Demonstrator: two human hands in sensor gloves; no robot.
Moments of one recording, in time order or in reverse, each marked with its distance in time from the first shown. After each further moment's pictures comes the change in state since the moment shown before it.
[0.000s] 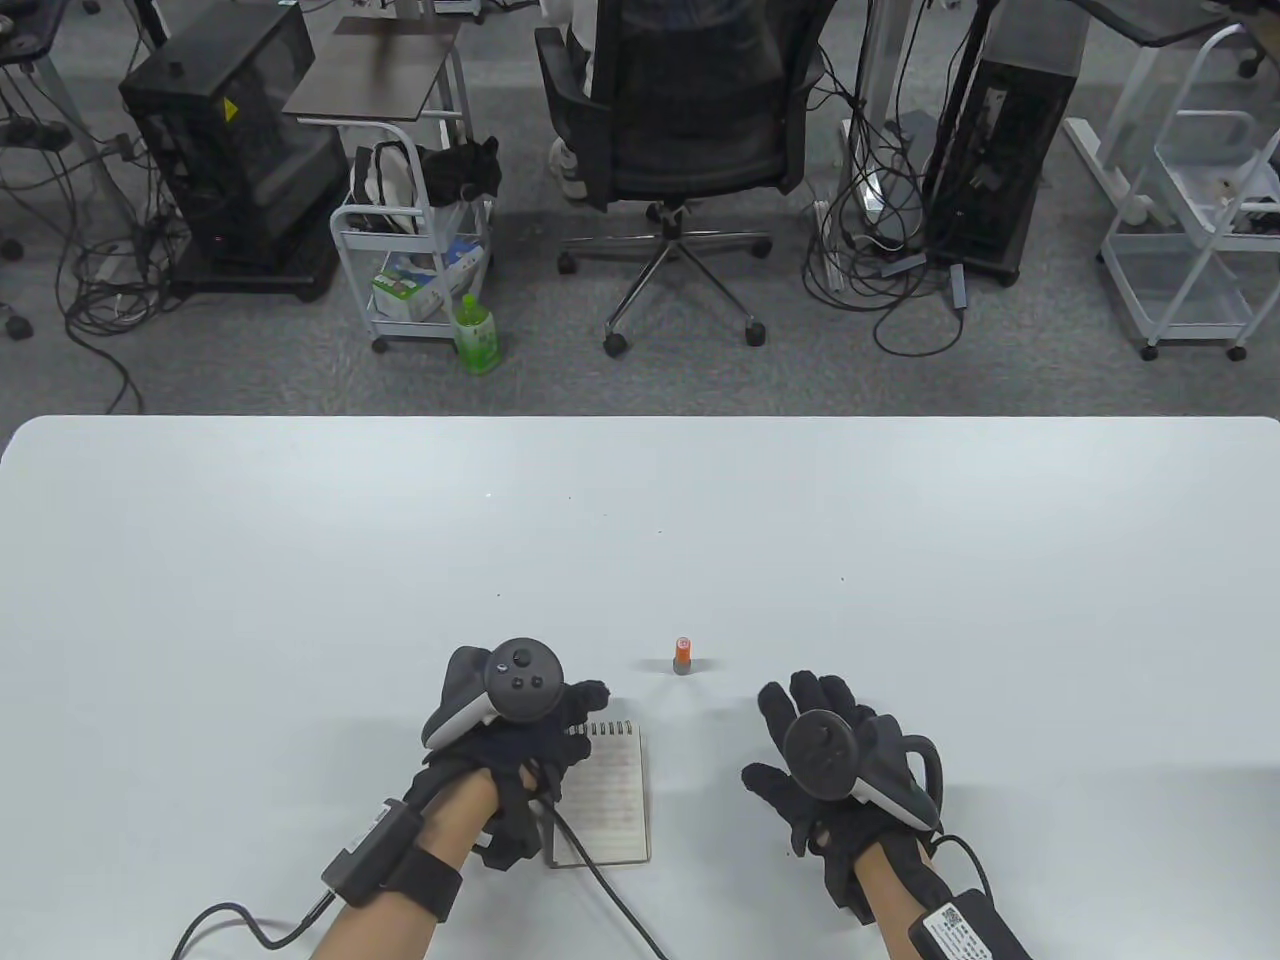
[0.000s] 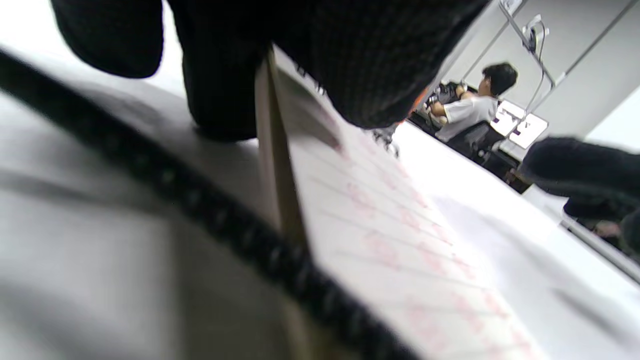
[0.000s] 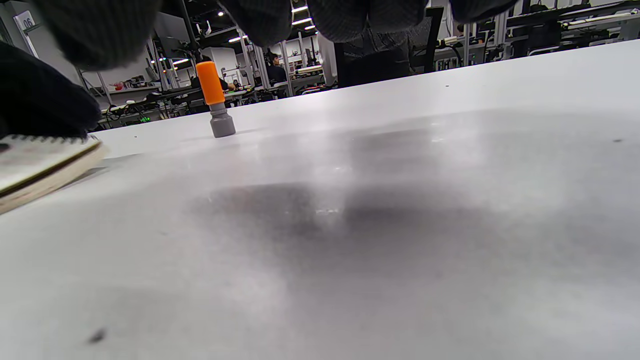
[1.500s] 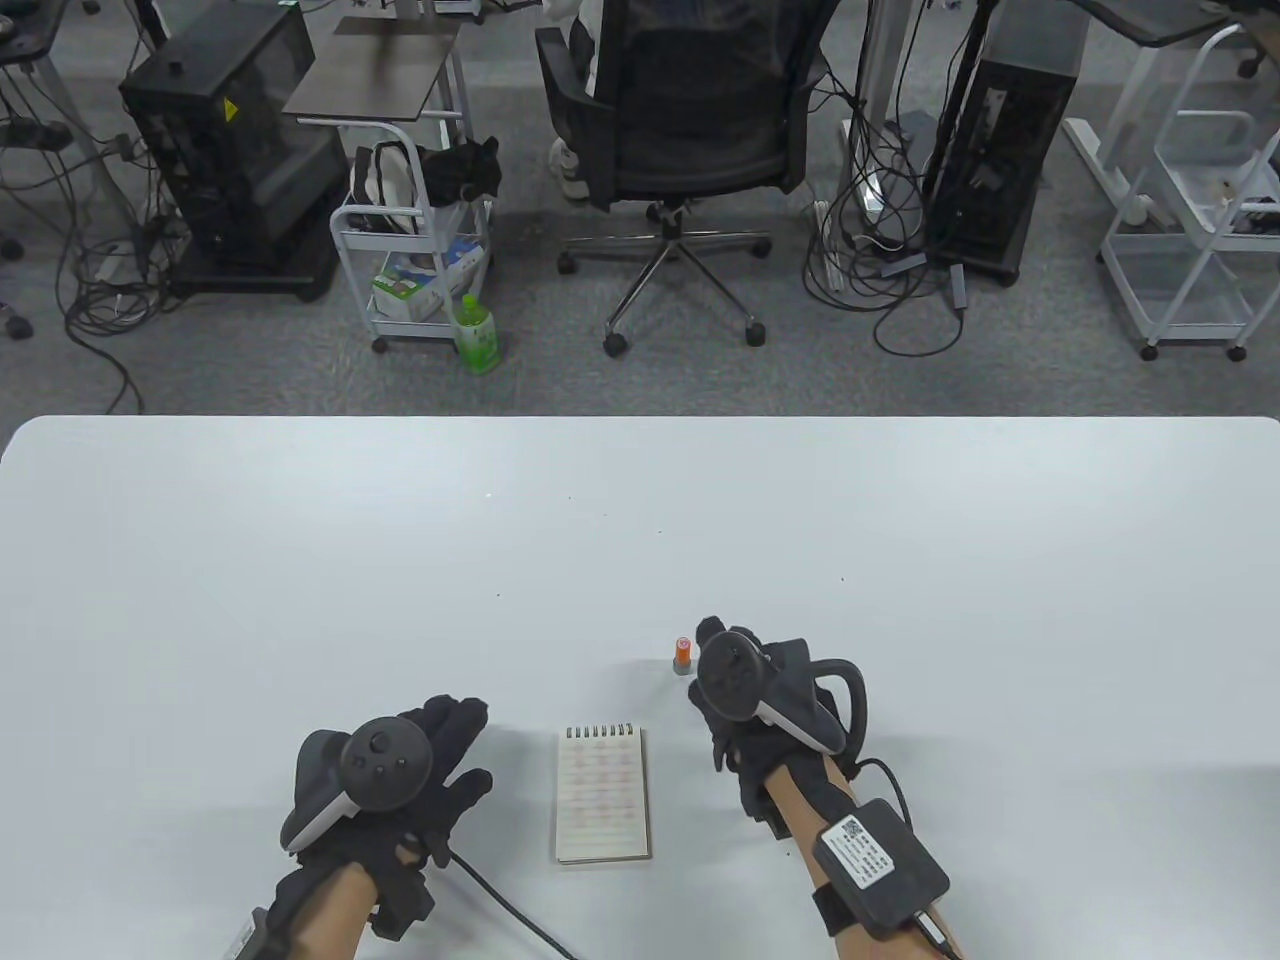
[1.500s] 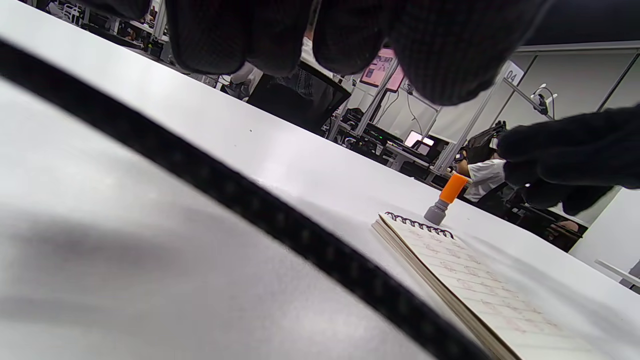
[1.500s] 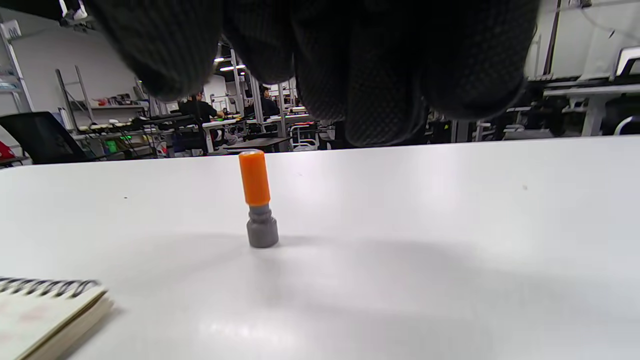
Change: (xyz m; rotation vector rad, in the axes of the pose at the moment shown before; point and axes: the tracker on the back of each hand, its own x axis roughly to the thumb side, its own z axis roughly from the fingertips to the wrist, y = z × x) left_hand -0.047 0.024 0.112 0.248 0.083 -0.041; right_hand 0.075 -0.043 -0.068 -0.121 0.059 0.112
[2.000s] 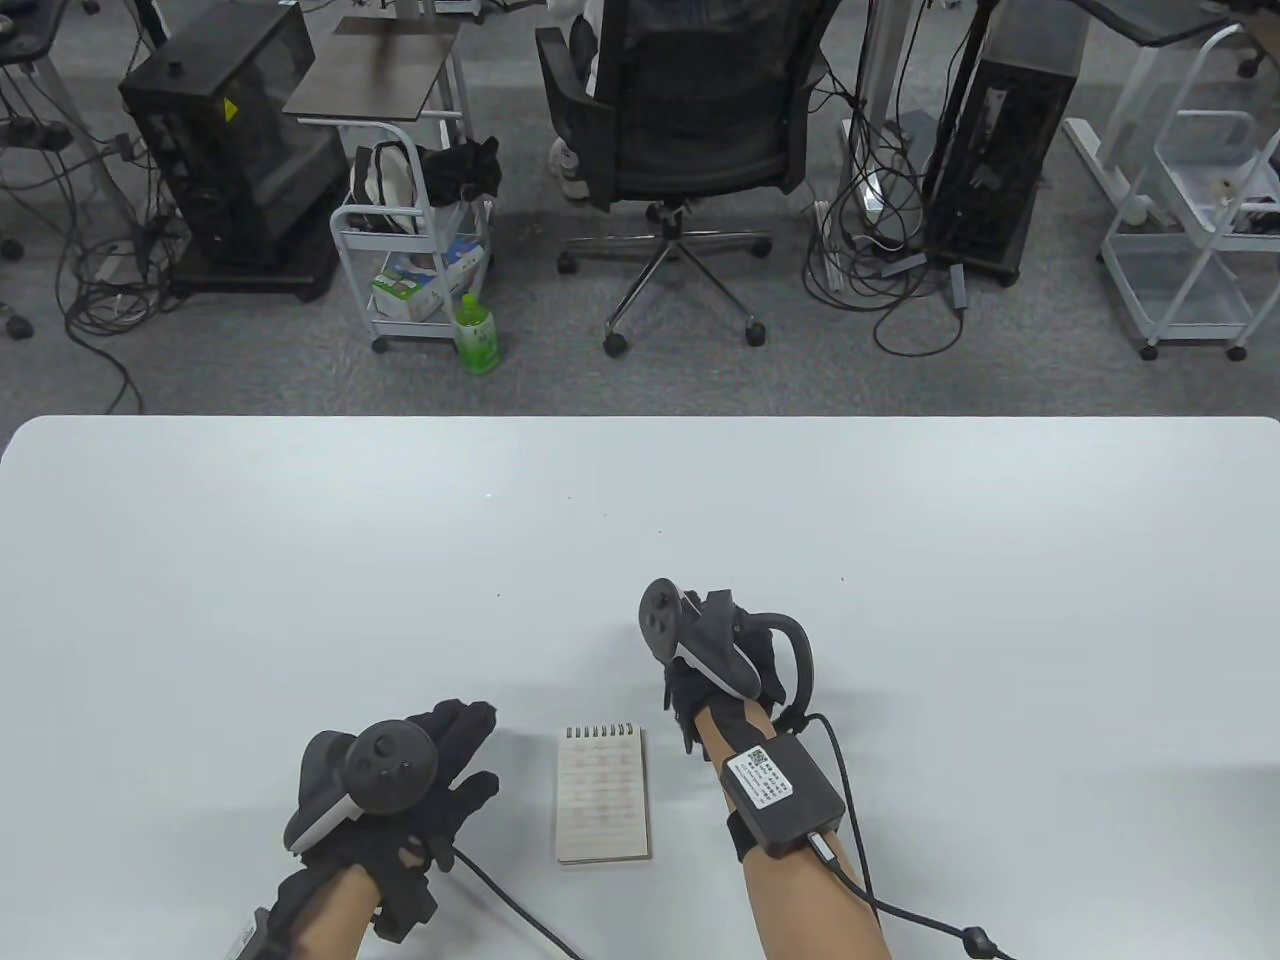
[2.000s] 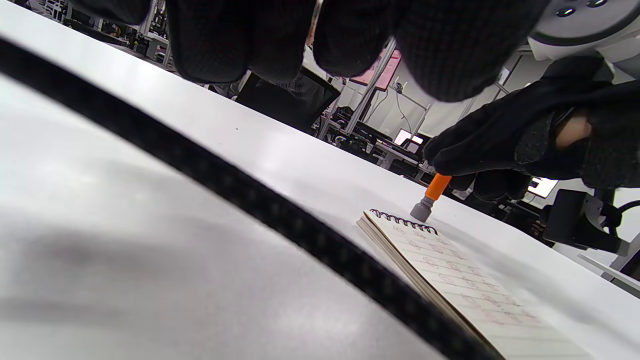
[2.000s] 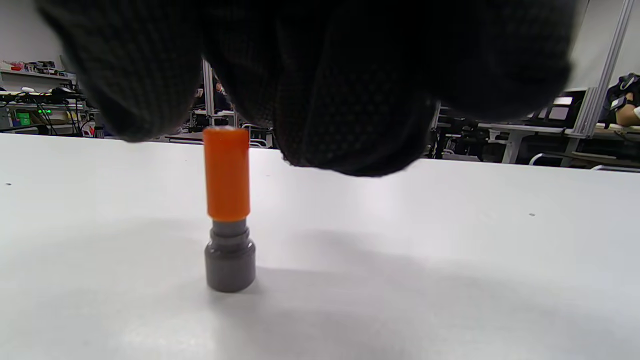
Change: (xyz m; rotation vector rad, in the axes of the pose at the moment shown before) left_hand 0.005 -0.001 -0.001 -0.005 -0.028 0.004; right_hand 0.025 0.020 -0.051 -0.013 0.160 0.100
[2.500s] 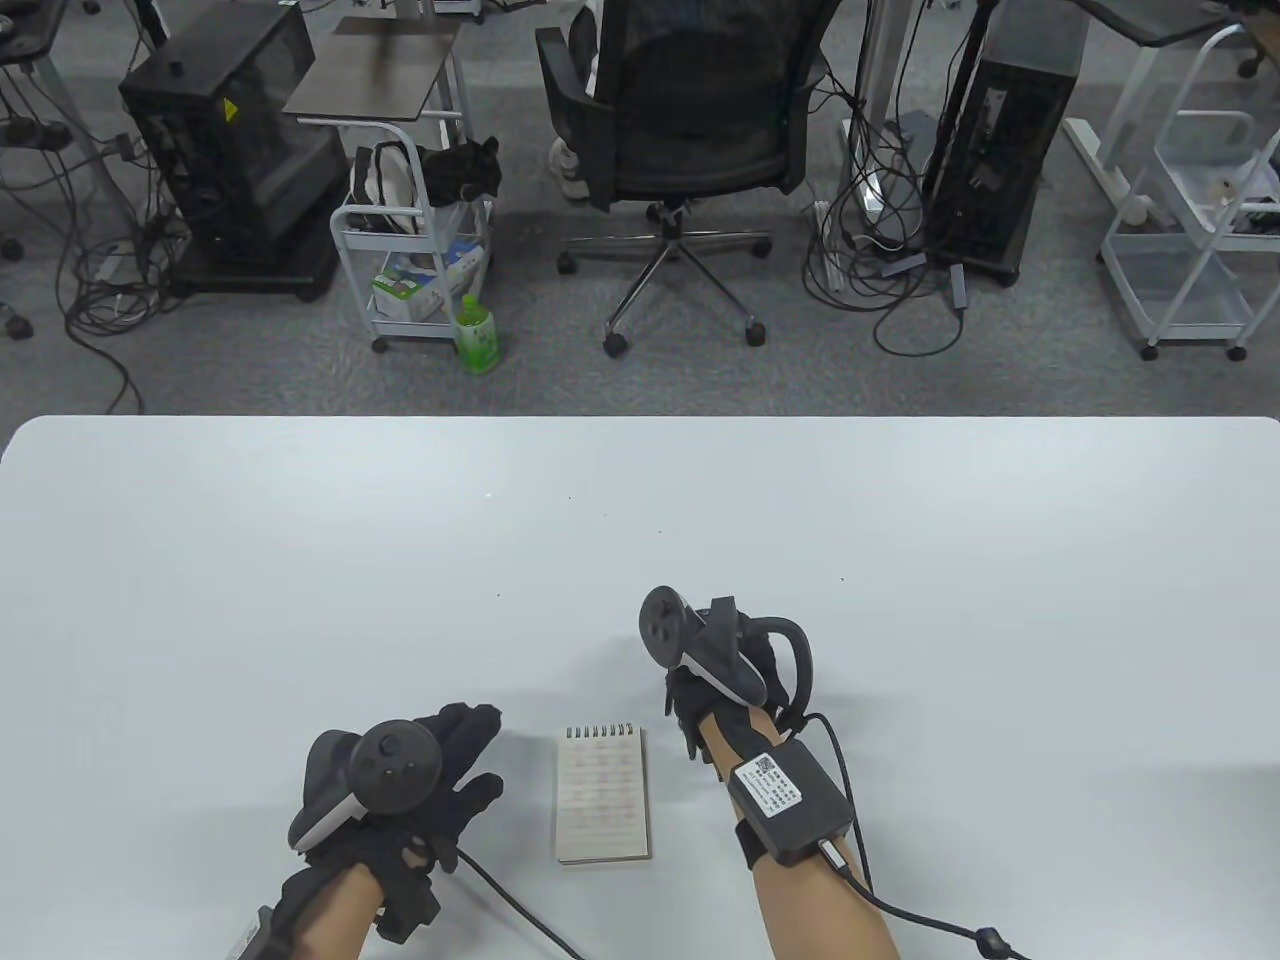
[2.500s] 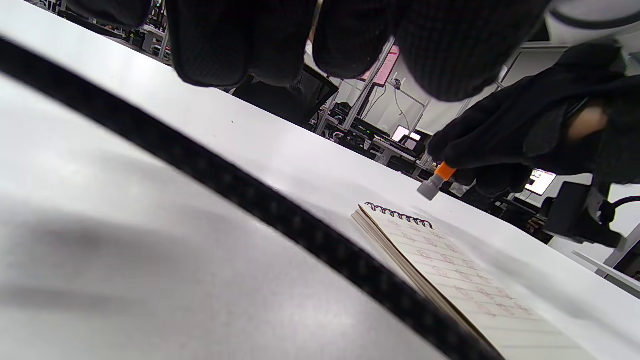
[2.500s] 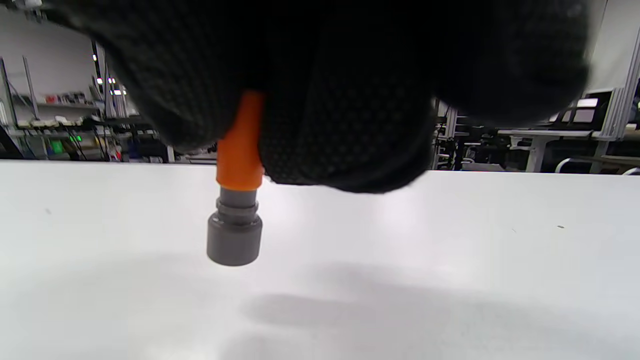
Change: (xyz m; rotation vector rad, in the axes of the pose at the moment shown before) left_hand 0.003 -0.002 -0.001 -0.013 -0.006 0.012; right_hand -0.006 -0.016 0.014 -0.061 -0.066 -0.088
